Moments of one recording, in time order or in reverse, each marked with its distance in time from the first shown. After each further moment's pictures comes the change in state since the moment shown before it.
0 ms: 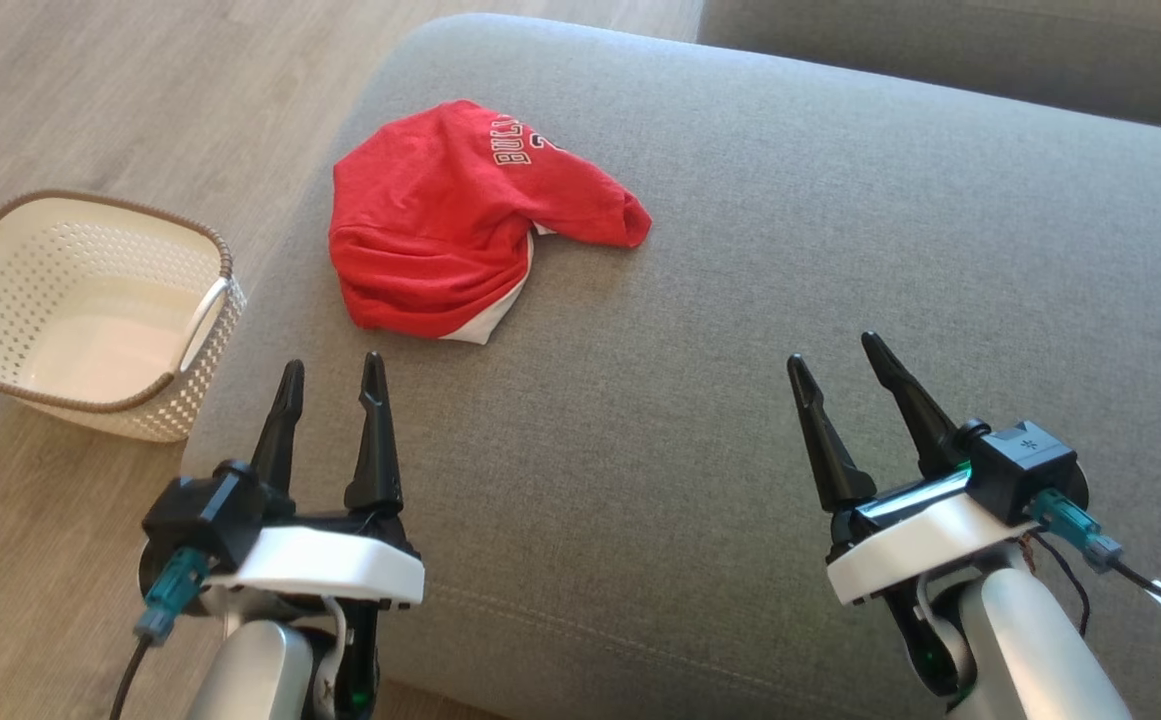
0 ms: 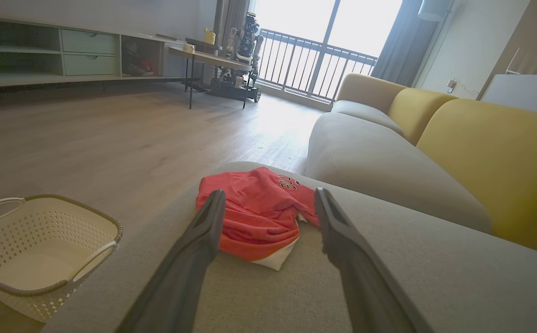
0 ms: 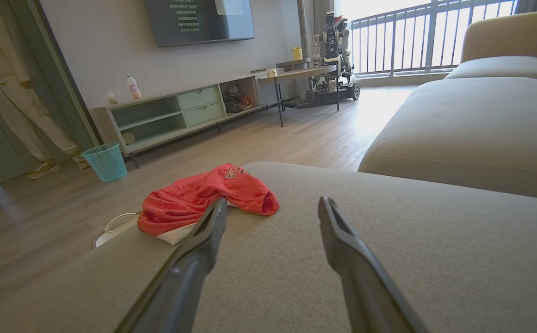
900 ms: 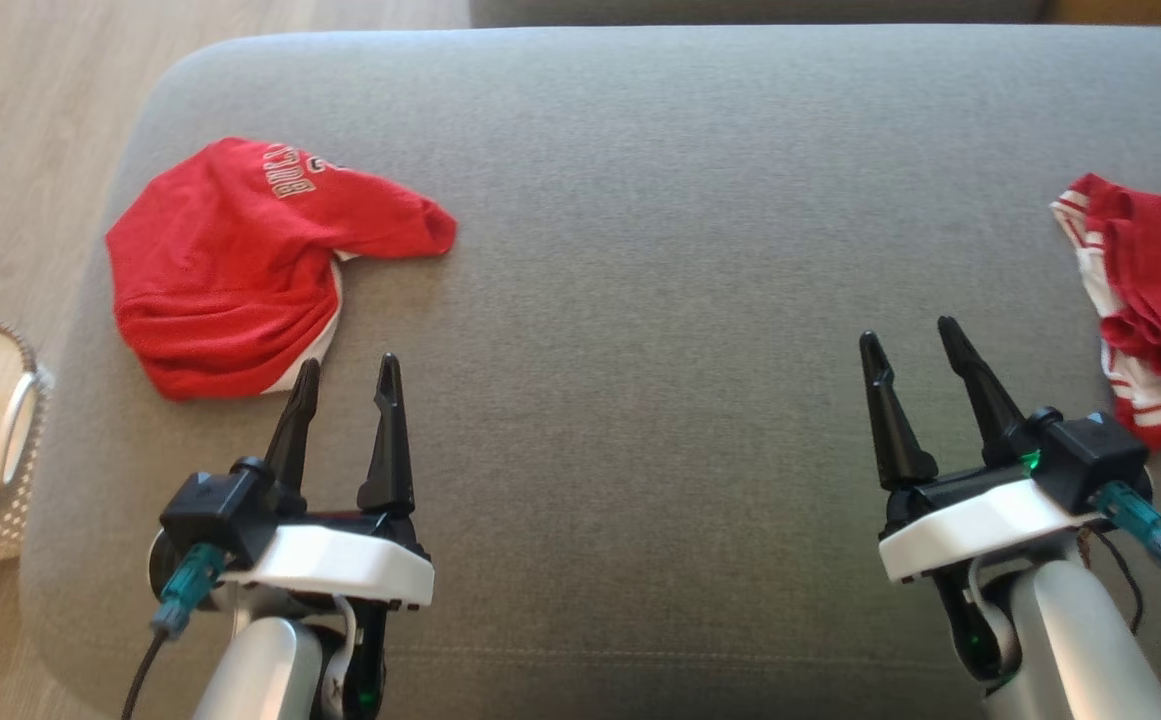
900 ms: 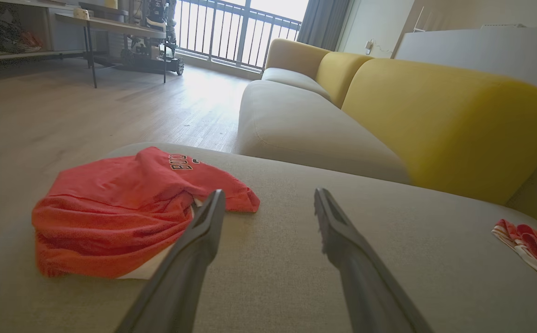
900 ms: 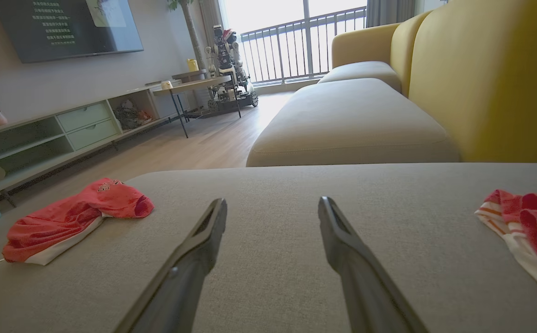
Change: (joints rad) left arm -0.010 0.000 -0.017 0.017 0.018 -0.010 0.000; right arm 0.001 -0.001 -0.111 -0.002 0.000 0.000 -0.002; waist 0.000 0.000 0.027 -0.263
